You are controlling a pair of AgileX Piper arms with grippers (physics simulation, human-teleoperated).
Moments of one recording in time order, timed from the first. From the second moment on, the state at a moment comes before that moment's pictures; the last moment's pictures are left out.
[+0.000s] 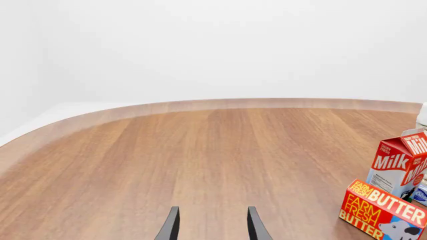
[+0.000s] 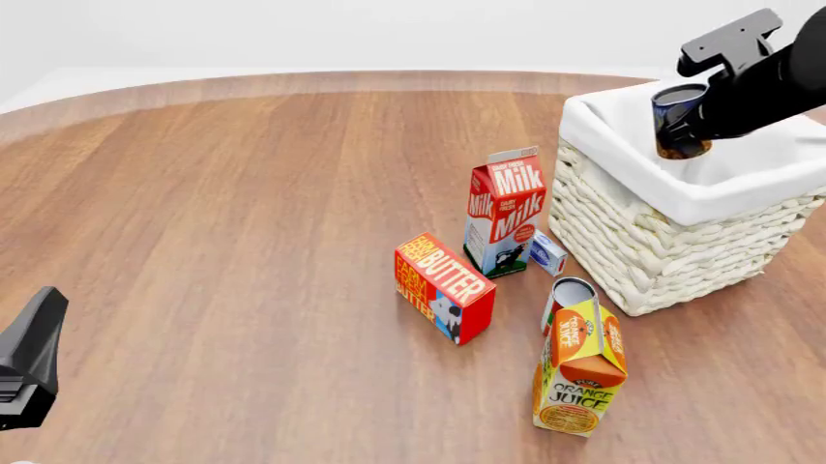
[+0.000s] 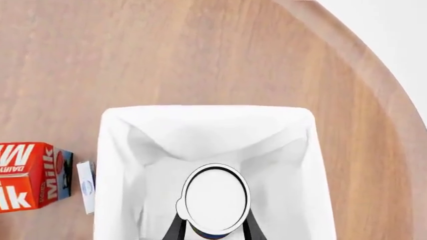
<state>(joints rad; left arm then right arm) 0.00 0.00 0.00 0.00 0.00 -0.07 1.63 -1.30 0.52 -0.47</state>
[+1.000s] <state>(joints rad) 0.00 0.00 0.00 0.00 0.00 -0.11 1.68 -1.26 0.50 -0.49</state>
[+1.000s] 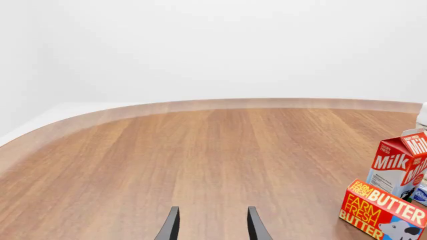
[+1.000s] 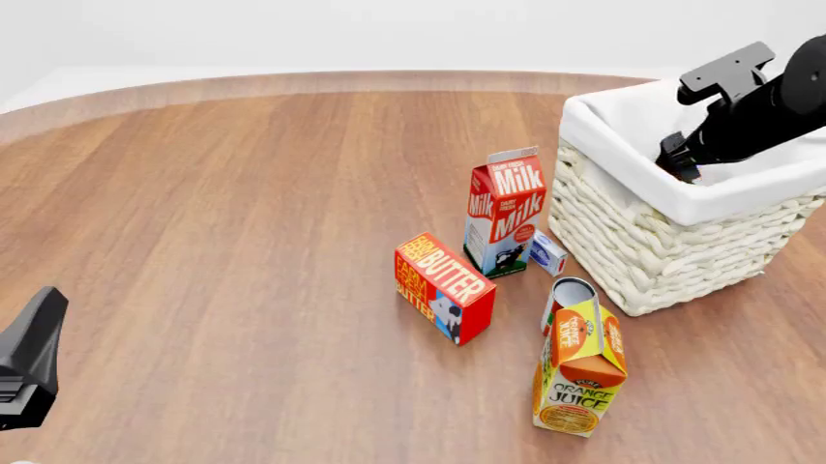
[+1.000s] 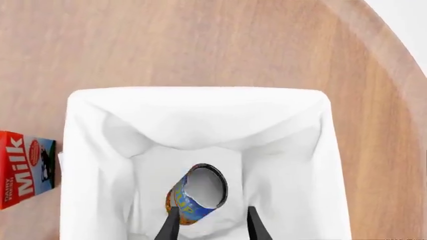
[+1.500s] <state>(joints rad) 0.00 0.00 0.00 0.00 0.00 -0.11 1.66 -1.28 0.50 -0.46</state>
